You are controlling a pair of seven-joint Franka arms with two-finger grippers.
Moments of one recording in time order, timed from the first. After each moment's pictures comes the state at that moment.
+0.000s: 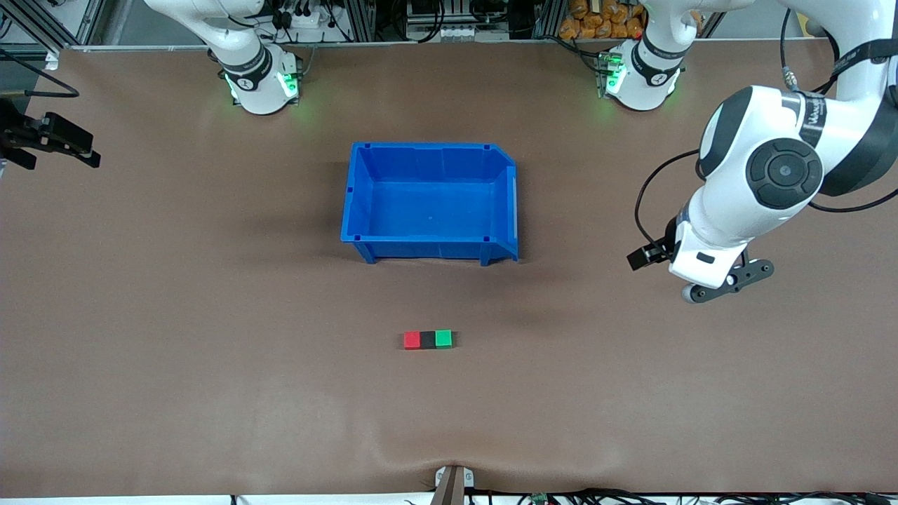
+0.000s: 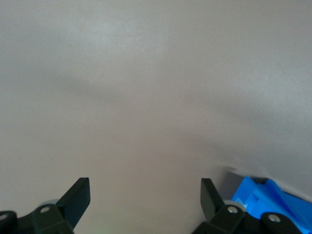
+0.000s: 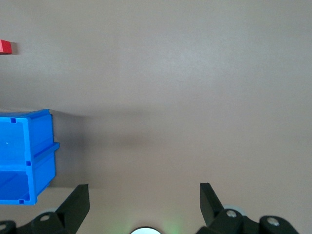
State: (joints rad) left arm -0.08 0.28 -0.25 -1.57 0.14 1.73 -0.66; right arm -0.05 -0.06 0.00 -1.56 -0.01 1.44 -0.07
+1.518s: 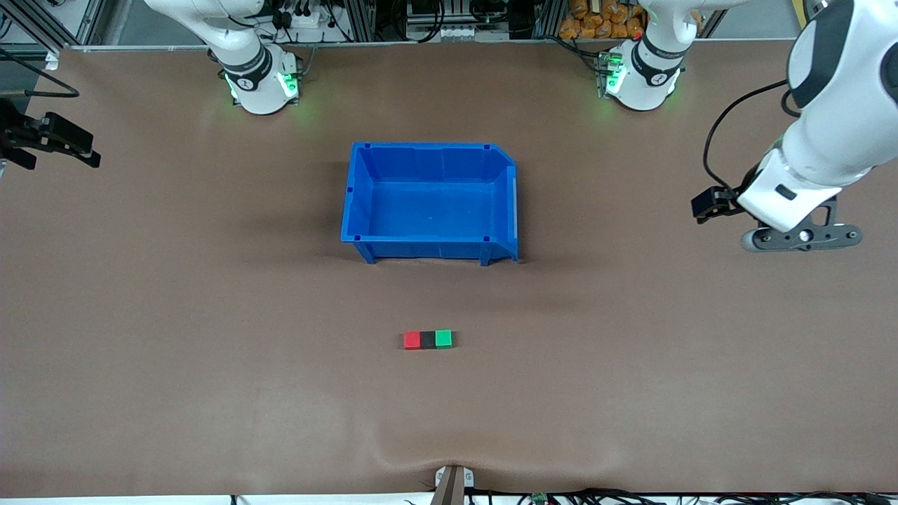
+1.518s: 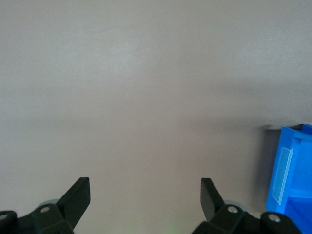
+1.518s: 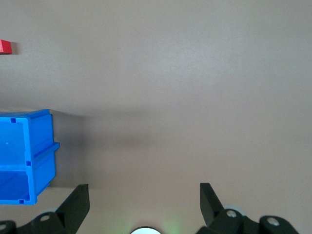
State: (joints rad) left arm 0.05 0.10 -0.25 -1.60 0.13 1.63 -0.21; right arm -0.05 -0.06 0.00 -1.56 -0.01 1.44 -0.07
